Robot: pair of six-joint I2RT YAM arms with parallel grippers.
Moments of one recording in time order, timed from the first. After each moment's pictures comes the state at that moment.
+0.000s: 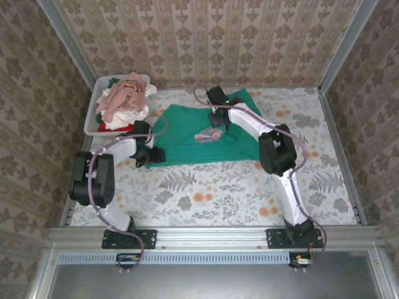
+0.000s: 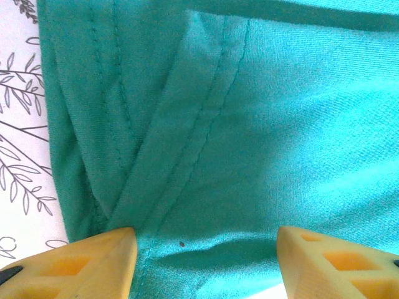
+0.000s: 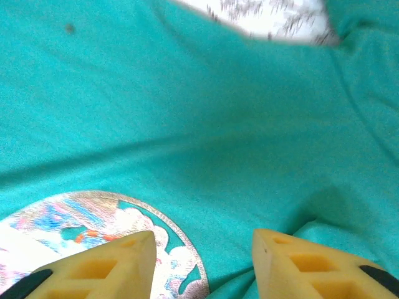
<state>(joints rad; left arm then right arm) -0.20 1.67 0.95 -0.58 0.16 -0.23 0.46 2.31 2.03 -0.75 0.21 0.06</state>
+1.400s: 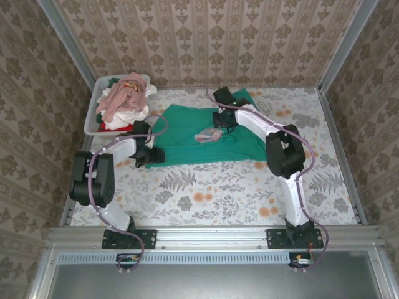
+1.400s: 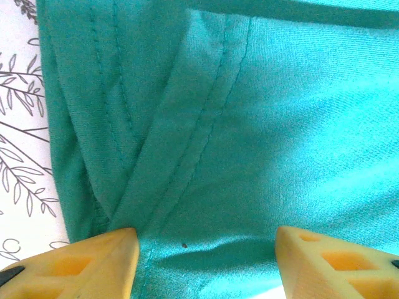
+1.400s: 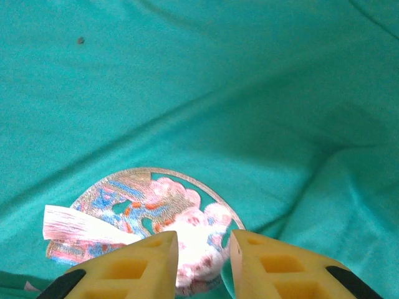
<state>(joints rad) -0.20 1.68 0.95 -0.58 0.16 -0.21 0.43 2.23 1.89 -0.72 0.06 0.34</state>
